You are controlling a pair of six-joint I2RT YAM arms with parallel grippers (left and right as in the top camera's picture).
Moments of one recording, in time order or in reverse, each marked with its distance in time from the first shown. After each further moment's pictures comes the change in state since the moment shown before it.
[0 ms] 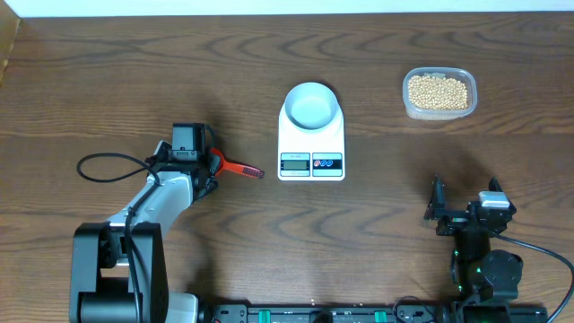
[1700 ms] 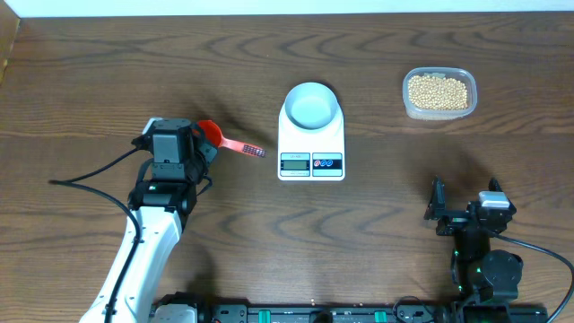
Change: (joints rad) left arm -0.032 -0.377 0.000 -0.038 0.033 0.158; right arm 0.000 0.000 0.000 0.000 0.000 0.000
